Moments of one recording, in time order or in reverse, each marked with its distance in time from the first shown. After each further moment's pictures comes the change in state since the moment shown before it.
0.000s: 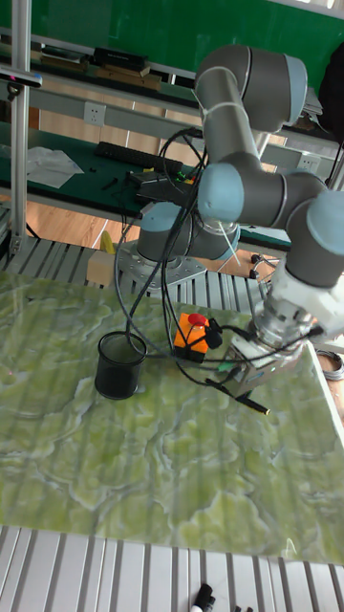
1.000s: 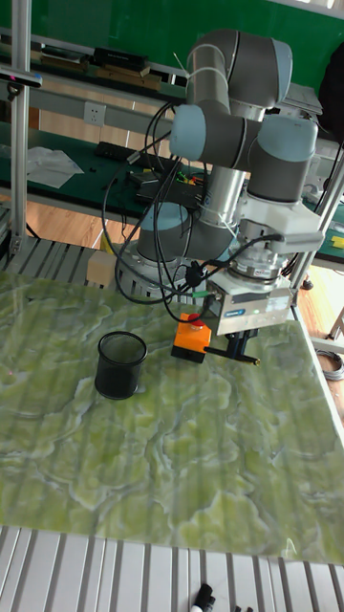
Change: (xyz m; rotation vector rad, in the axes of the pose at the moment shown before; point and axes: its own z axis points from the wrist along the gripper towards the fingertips) arm 0.050 0.003 -0.046 0.010 -0.174 0.136
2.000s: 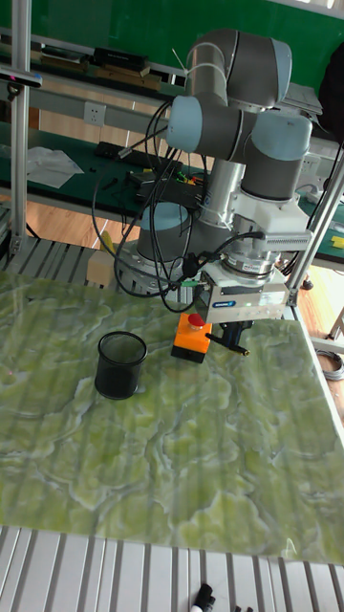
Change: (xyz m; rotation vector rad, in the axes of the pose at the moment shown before) arm 0.030 0.007 -0.003 -0.027 0.094 0.167
